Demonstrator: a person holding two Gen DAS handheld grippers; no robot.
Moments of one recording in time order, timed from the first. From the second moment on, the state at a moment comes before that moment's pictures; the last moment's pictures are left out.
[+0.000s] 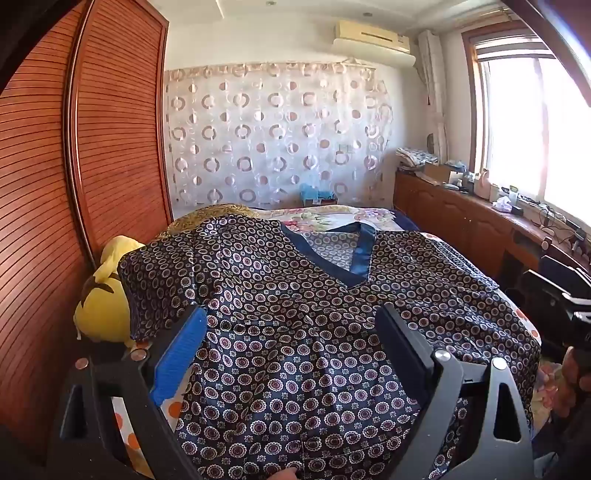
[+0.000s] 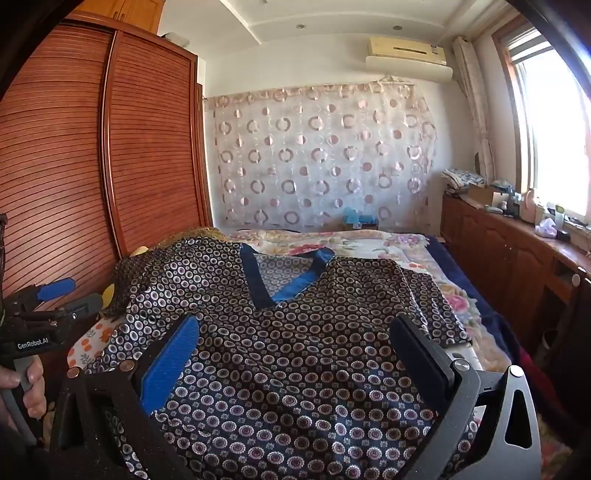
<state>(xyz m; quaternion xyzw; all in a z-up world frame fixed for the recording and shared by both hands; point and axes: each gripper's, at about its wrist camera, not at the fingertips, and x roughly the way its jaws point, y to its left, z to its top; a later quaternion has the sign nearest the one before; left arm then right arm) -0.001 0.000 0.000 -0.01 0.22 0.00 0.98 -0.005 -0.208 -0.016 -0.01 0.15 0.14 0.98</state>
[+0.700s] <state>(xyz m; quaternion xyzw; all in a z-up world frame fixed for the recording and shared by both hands) -0.001 -0.003 -0.003 -0.01 0.22 0.00 0.98 -0.006 -0.205 -0.017 -0.01 0.15 0.13 0.98</state>
